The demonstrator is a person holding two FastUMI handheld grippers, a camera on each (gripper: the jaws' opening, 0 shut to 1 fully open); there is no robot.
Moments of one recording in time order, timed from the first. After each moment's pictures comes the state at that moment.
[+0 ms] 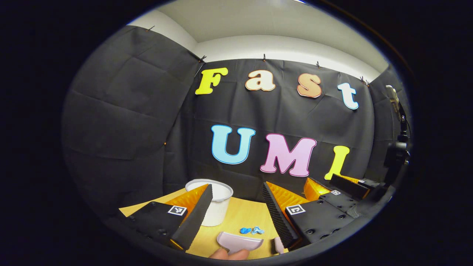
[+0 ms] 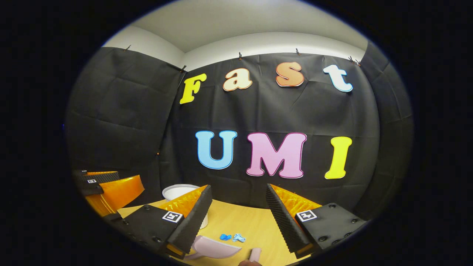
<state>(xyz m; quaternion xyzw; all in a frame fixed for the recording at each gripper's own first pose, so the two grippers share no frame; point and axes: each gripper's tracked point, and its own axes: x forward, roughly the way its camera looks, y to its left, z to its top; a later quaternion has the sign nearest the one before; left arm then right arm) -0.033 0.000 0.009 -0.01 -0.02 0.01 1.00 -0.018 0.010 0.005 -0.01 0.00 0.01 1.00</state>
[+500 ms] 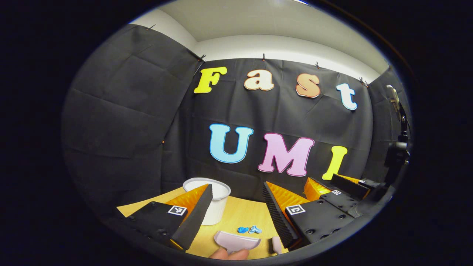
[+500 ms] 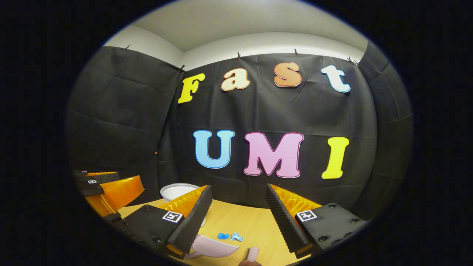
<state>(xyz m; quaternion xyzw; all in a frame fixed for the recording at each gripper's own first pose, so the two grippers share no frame) -0.035 -0.003 0.006 -0.02 -0.02 0.00 1.00 -0.024 0.005 0.006 -0.01 0.00 0.00 1.00</state>
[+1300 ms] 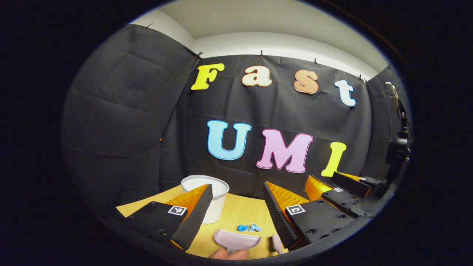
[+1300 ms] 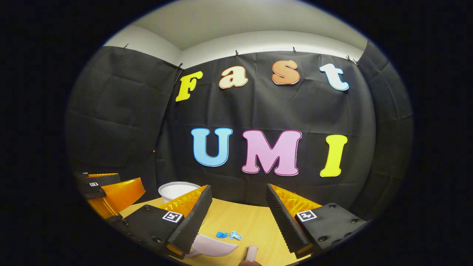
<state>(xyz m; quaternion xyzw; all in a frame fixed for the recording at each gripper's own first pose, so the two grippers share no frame) -0.025 -0.004 -0.005 -0.01 0.00 -0.01 1.00 -0.019 0.000 -0.001 -0.01 0.02 -0.01 1.00</state>
